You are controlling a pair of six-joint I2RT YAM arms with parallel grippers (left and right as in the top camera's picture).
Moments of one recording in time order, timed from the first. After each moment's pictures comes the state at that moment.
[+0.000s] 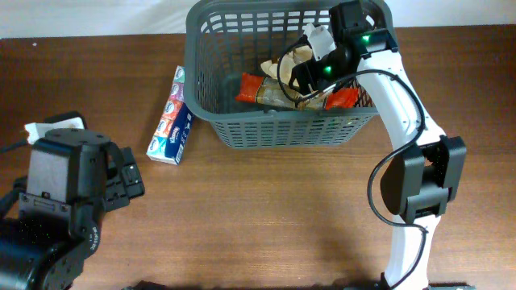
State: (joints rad) left arm -0.27 1.15 1.90 -1.69 -0.49 -0.41; right arm 0.20 2.18 2.06 -0.99 -0.29 -0.20
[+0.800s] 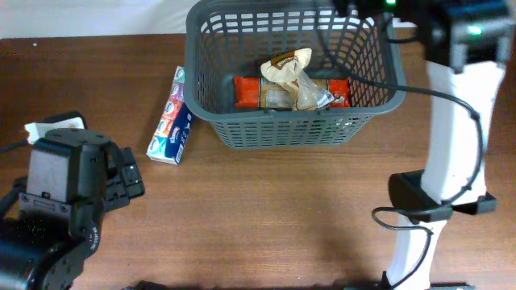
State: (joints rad) left arm -0.27 1.15 1.90 -1.69 -0.49 -0.41; right arm 0.11 2.16 3.03 -1.32 -0.18 -0.08
